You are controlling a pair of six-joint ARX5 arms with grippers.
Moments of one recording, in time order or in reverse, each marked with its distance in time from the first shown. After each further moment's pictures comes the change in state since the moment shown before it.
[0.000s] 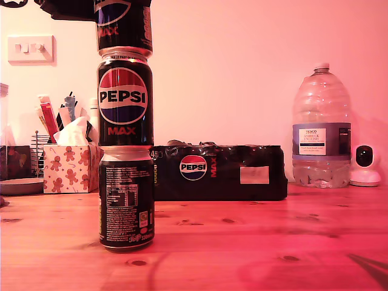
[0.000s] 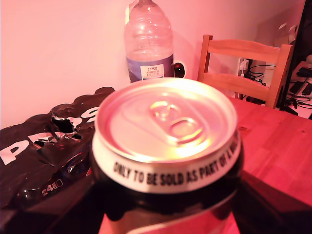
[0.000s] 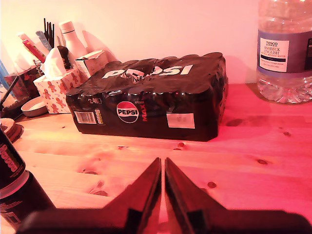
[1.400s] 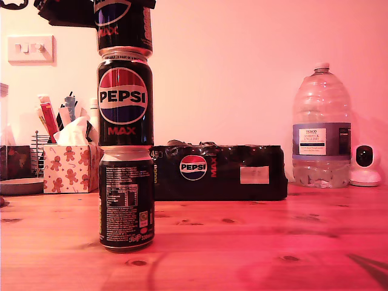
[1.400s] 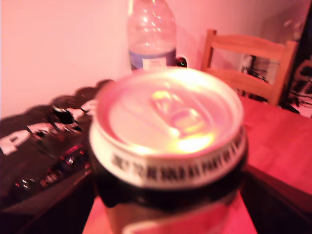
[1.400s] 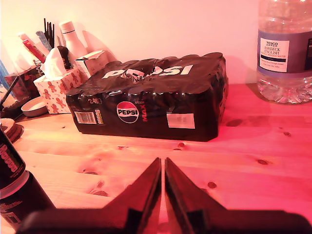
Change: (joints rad) left arm -0.019 0.002 0.000 0.002 -0.041 -0.027; right arm 0.000 0.000 0.000 0.001 0.000 0.000
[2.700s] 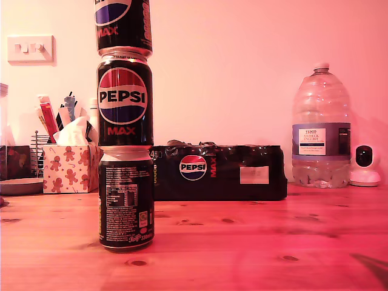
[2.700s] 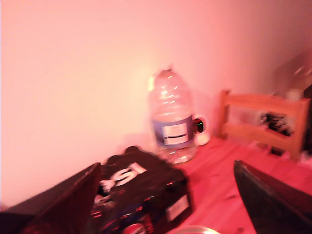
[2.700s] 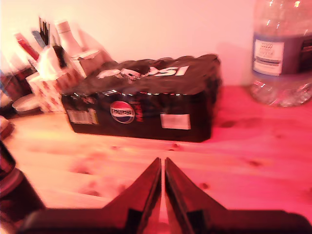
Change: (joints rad) left arm -0.001 0.006 0.270 -0.094 -0.049 0.046; right arm 0.000 0.000 0.000 -0.011 0.041 -0.088
